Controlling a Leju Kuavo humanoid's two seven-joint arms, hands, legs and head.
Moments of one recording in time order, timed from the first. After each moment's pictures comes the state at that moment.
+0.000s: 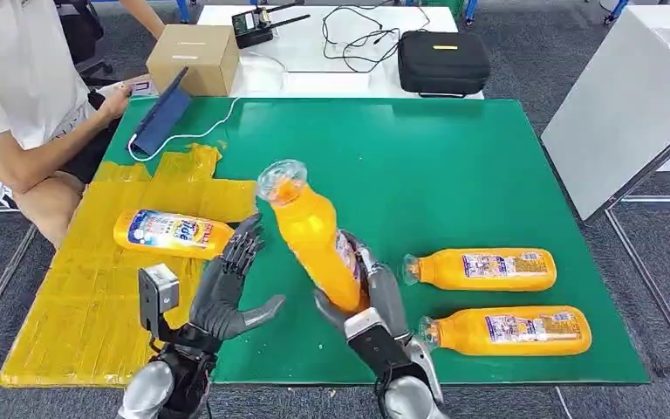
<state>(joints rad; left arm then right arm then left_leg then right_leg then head) -0.01 -0.06 -0.41 -1.62 0.17 -0.03 -0.25 -0.04 0.13 0.51 -1.44 0.37 -0.31 -0.35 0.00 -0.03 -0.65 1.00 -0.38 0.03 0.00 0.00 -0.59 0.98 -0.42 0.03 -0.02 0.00</state>
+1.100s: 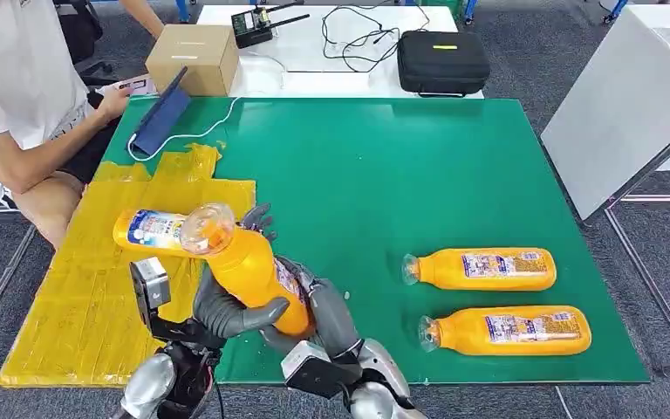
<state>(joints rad) -0.06 -0.03 -0.48 -1.63 0.28 -0.03 -0.25 -0.15 0.13 0.73 -1.30 0.42 -0.24 -0.39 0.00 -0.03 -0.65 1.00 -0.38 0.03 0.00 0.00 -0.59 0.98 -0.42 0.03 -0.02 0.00</state>
